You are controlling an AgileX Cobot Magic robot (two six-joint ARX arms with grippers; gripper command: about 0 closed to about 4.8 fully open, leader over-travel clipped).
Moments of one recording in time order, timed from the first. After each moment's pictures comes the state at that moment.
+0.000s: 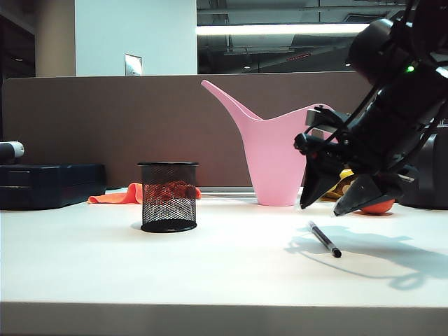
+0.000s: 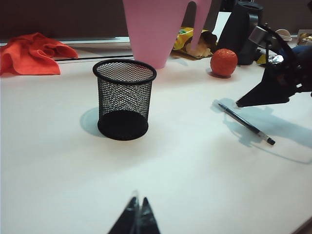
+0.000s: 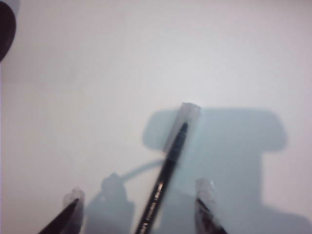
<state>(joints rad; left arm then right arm) -0.07 0.01 0.01 -0.11 0.54 -0.02 0.37 1.60 0.84 -0.03 -0.17 0.17</state>
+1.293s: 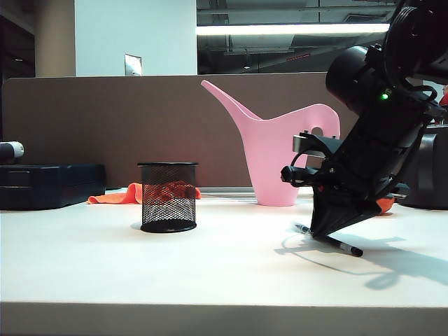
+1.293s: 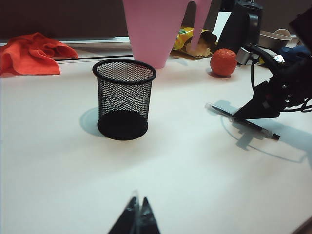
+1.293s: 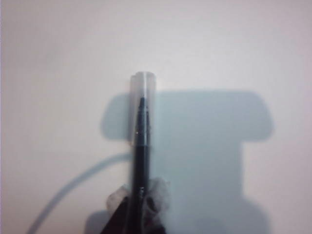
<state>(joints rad) -0.07 0.01 0.01 -0.11 0.54 -0.02 0.43 1.70 0.86 -0.04 -0.06 0.16</state>
